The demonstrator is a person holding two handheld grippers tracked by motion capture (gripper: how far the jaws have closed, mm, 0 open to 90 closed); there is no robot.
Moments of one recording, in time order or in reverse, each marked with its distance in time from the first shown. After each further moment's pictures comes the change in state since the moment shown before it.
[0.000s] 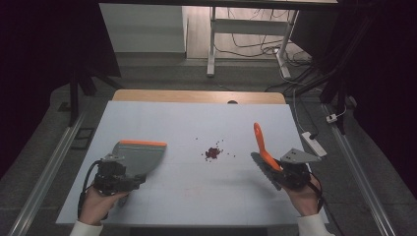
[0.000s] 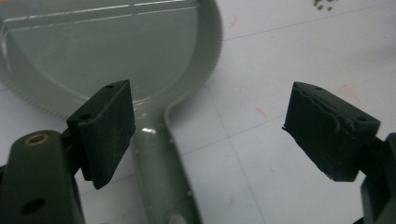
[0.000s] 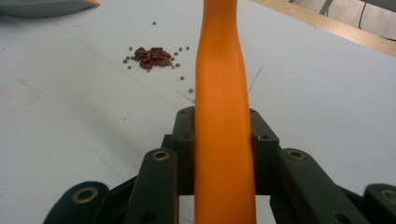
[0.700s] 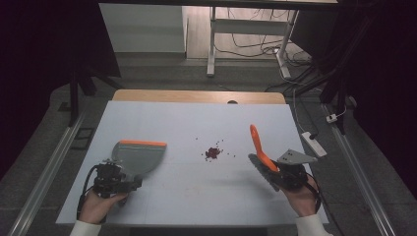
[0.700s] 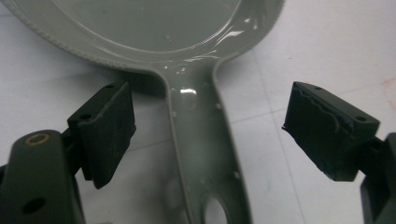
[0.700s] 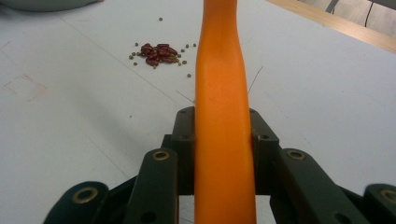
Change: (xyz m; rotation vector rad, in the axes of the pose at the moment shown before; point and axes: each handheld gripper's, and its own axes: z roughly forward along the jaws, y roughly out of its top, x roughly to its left) left arm 0.020 -0.014 0.025 0.115 0.036 -0.110; right arm 0.005 0.000 0.004 0.009 0.009 -0.011
